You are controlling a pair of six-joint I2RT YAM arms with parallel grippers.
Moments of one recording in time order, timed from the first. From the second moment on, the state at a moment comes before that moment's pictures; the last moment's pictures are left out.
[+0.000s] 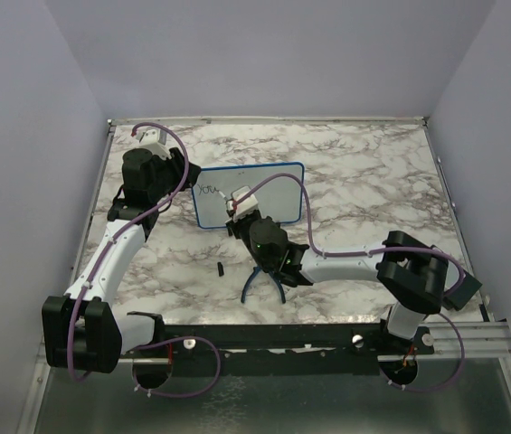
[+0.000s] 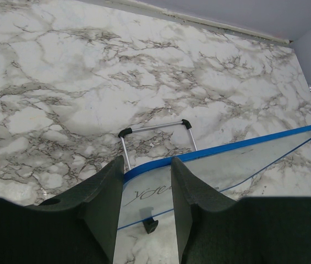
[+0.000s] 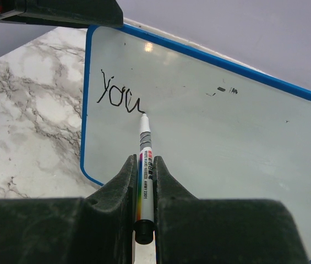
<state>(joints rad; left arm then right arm) -0.12 1.20 0.90 0.01 0.27 -0.41 1.15 1.75 0.98 0.74 0.65 -0.12</state>
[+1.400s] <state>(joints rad) -0.12 1.20 0.90 0.01 0.27 -0.41 1.16 1.68 0.93 0.76 0.72 -0.17</state>
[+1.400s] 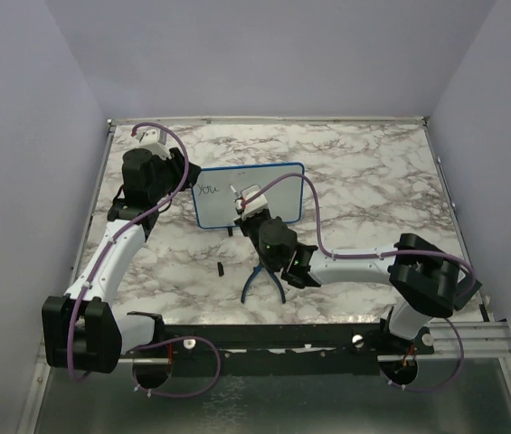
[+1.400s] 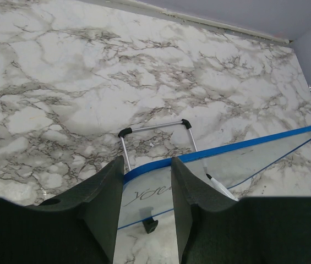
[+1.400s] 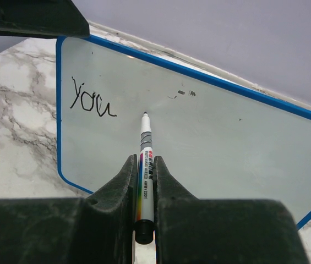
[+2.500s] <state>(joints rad) -0.12 1.20 0.89 0.01 0.27 -0.41 1.16 1.70 0.95 0.74 0.70 -0.15</state>
